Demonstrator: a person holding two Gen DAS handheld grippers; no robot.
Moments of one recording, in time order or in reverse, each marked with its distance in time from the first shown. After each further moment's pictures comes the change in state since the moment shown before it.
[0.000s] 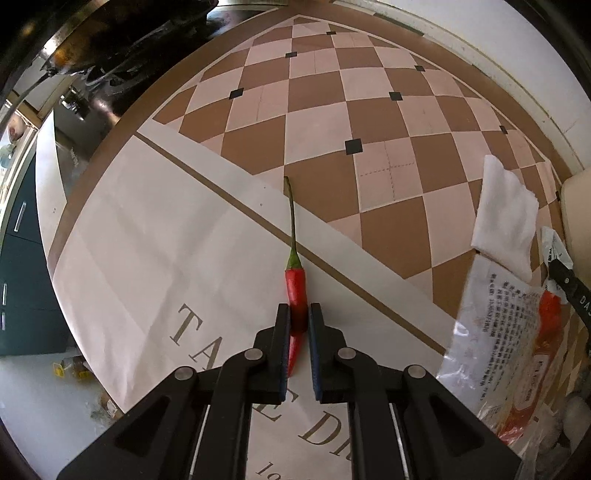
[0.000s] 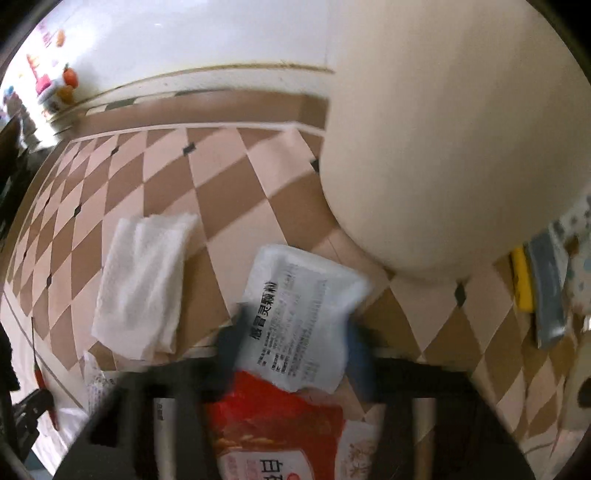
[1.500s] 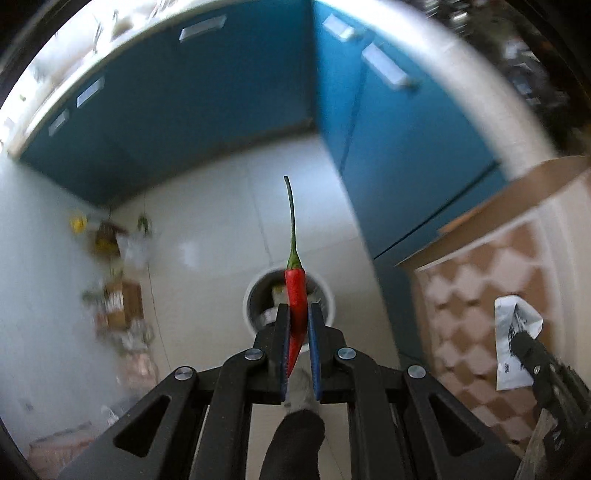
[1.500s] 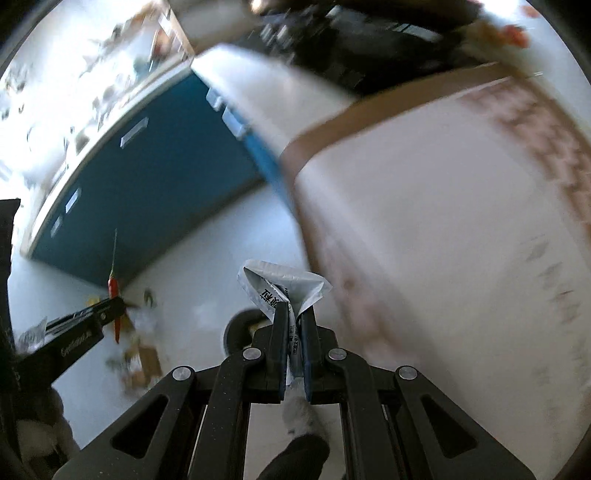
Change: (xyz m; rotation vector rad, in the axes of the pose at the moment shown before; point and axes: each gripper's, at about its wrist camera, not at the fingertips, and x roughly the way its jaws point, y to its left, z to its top) left arm 0.043 0.451 -0.217 -0.633 0.027 0.114; right arm -0.122 0.417 -0.301 -0.675 0.119 0.504
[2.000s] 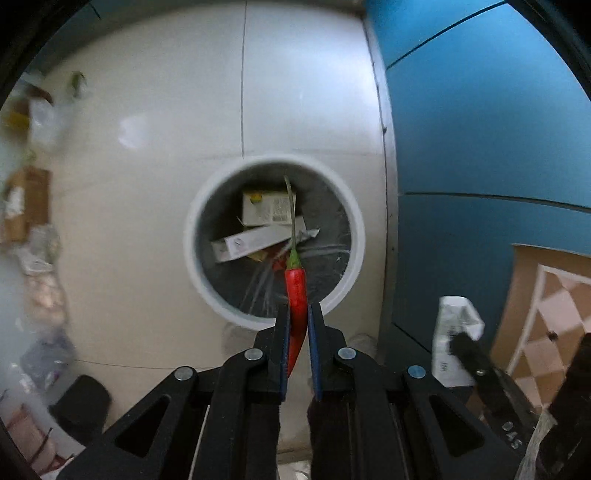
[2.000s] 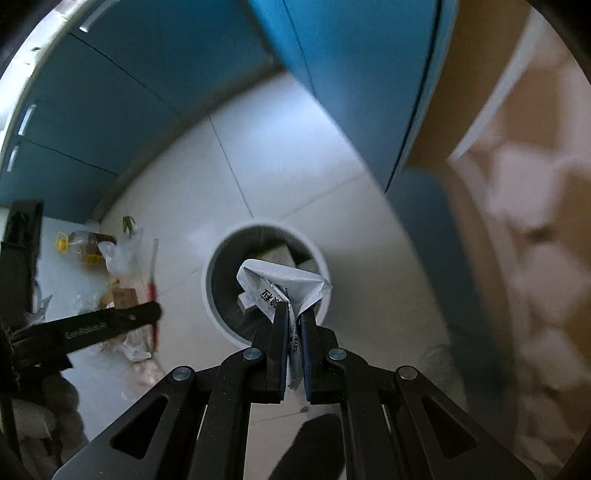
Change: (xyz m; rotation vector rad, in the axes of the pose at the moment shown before) left arm 0.316 0.086 -0.041 -0.224 0.398 -0.298; right arm 0.312 0.046 -0.084 -0.014 0.313 0.036
